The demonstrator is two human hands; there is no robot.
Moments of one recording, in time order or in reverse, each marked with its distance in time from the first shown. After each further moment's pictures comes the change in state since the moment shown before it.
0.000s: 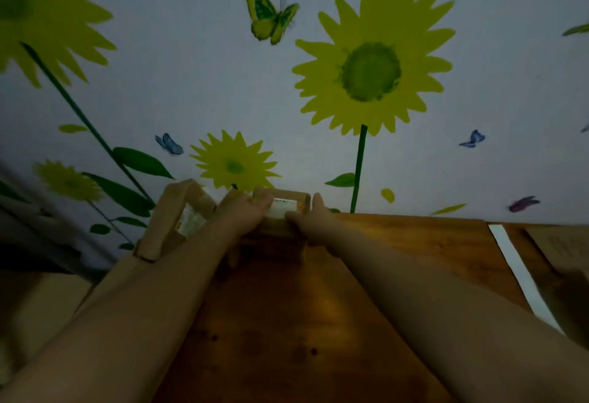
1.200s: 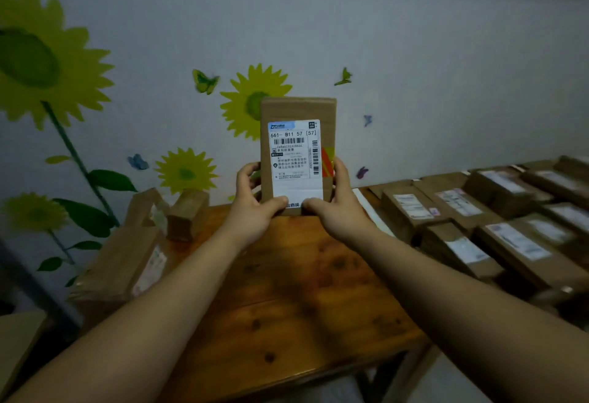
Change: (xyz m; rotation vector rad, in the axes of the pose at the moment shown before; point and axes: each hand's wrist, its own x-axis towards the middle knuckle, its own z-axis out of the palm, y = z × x) left_hand -0.398 0.020 0.011 -0.639 -0.229 0.711; right_hand -0.409 0.080 -0.011 0.226 0.524 -0.621
